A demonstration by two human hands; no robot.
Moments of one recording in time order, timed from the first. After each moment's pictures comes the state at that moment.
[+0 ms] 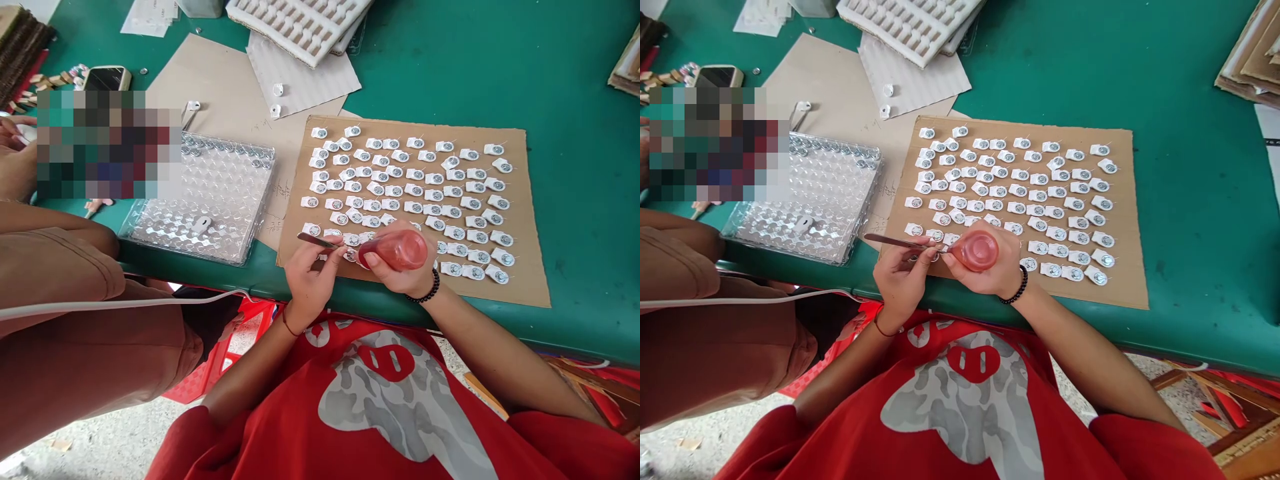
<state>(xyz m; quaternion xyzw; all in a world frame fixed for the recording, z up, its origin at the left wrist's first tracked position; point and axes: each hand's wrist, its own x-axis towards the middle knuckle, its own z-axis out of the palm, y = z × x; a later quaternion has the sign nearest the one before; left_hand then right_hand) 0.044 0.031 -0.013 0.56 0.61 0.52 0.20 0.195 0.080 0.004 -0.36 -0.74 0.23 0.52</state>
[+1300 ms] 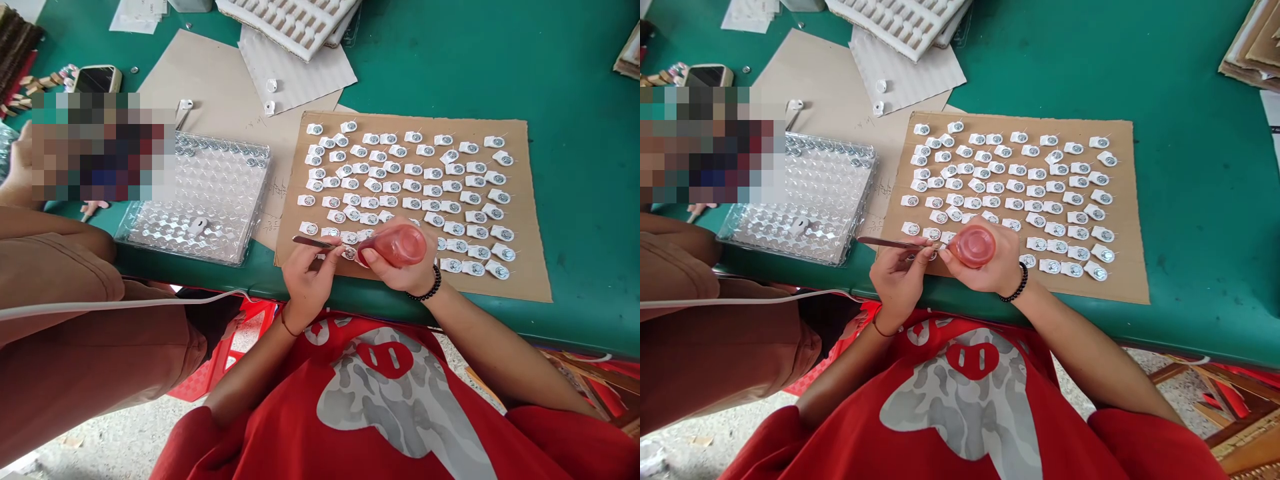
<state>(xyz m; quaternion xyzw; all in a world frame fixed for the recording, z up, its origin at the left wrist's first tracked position) 0.044 0.031 -0.013 0.58 0.59 0.53 0.19 0.197 0.080 0.008 -0.37 -0.75 0.23 0.50</state>
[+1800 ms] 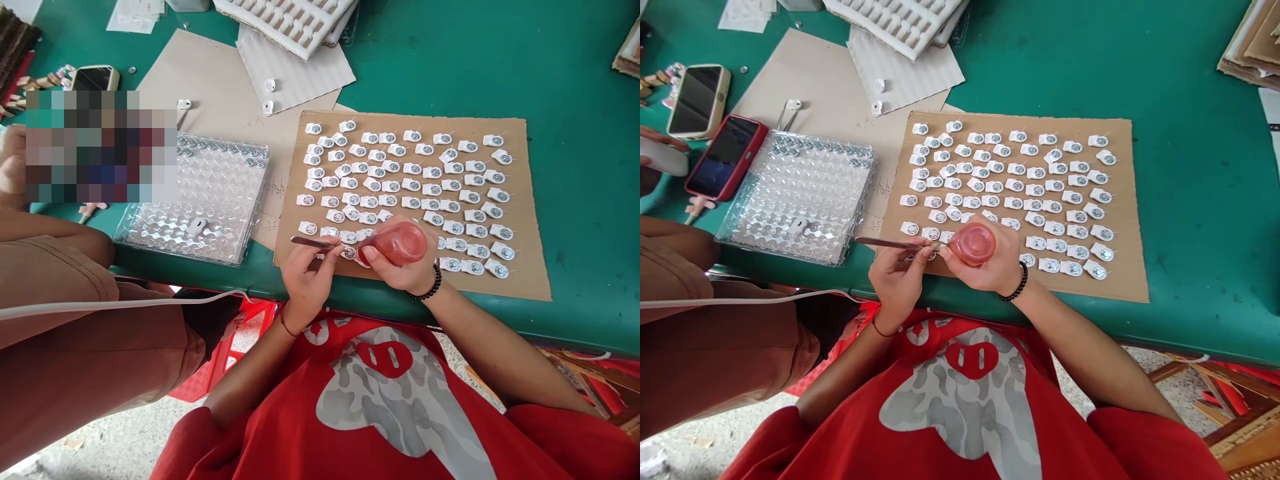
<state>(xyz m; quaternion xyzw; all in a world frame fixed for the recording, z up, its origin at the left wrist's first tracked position) 0.044 0.032 -0.011 0.58 0.59 0.53 0.18 0.198 0.081 0.009 -0.39 -0.74 0.23 0.50</state>
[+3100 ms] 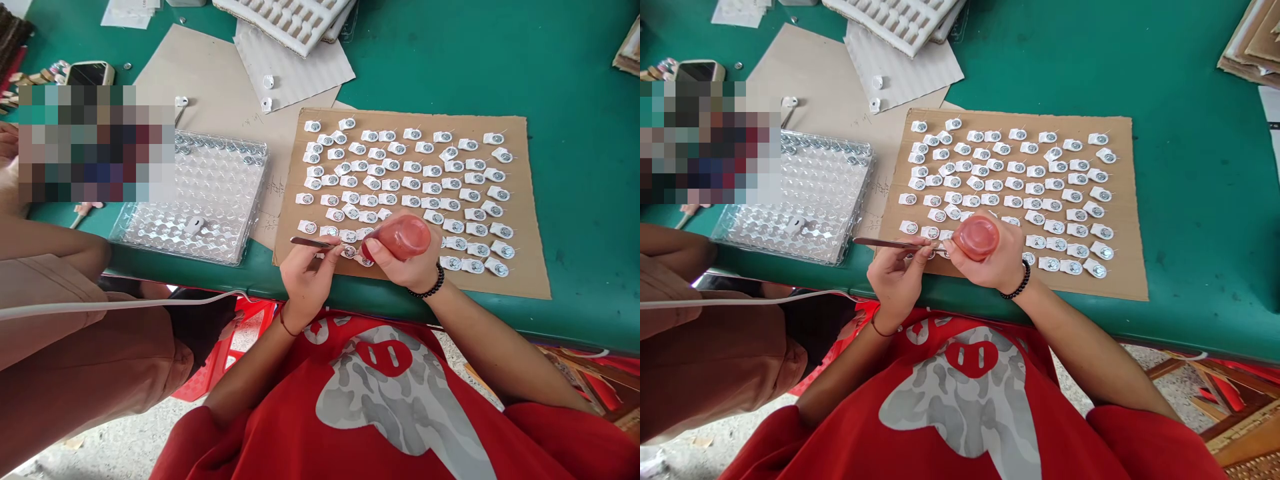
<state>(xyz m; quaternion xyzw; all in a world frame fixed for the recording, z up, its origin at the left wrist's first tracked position) 0.044 0.032 -0.012 0.58 0.59 0.53 0.18 0.200 0.081 0.008 -0.43 -0.71 0.25 0.50</state>
